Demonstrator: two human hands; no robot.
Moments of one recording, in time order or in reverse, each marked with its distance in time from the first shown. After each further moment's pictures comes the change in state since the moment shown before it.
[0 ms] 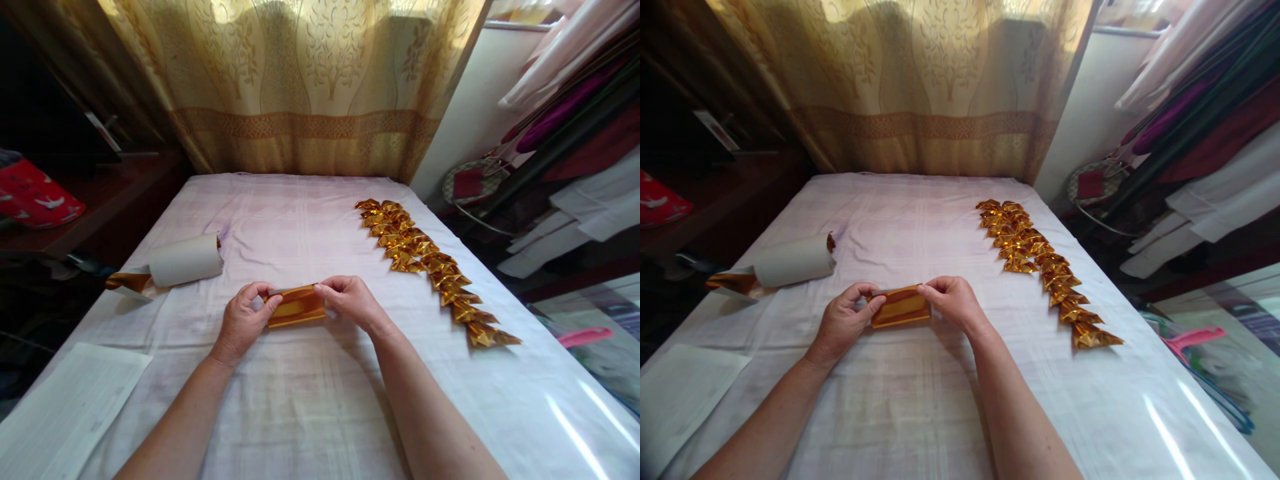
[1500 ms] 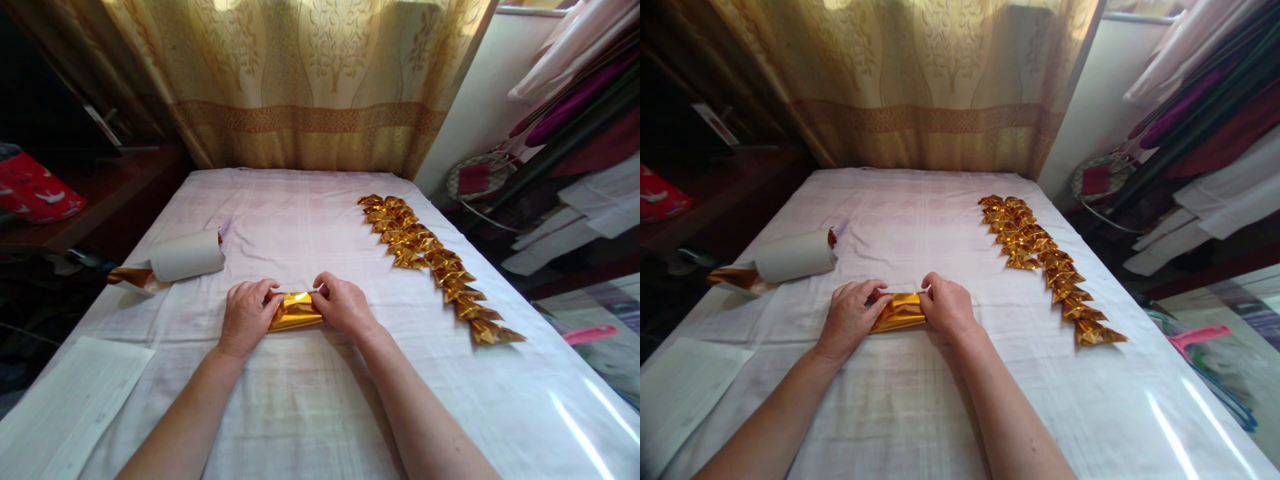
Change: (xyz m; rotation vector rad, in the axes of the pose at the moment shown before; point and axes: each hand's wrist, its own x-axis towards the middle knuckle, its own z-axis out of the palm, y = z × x) left_hand -0.002 0.000 0.003 0.544 -0.079 0.167; right_hand -0.007 -0.008 0.020 -0.725 0.086 -0.044
